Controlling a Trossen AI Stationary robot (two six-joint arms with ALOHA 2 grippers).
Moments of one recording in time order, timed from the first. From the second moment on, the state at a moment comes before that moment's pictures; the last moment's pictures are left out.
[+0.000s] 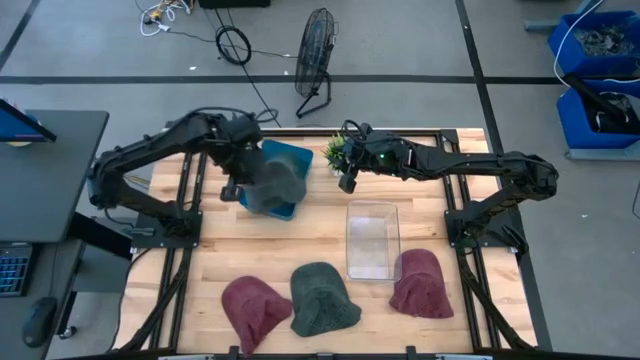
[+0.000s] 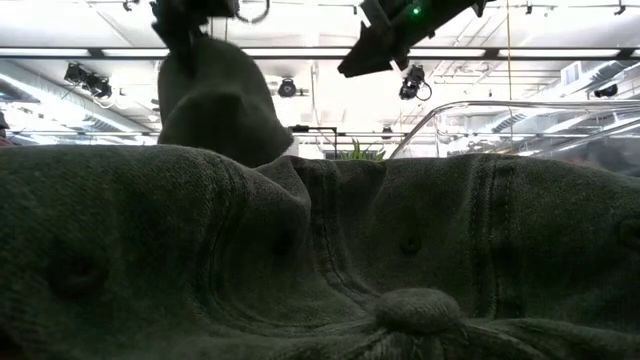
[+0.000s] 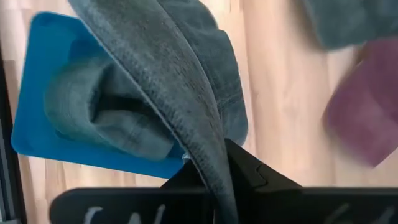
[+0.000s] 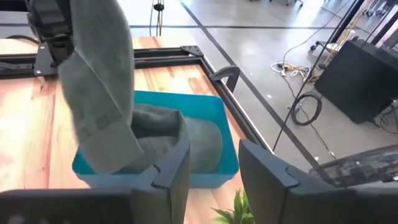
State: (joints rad) left arm 0.39 1.38 1.45 -1.35 0.17 0.48; right arm -0.20 1.43 1.15 -0.15 0.22 -0.09
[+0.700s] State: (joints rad) left arm 0.48 1.67 1.45 -1.36 0.11 1.08; right arm -0.20 1.43 1.15 -0.18 0.22 -0.09
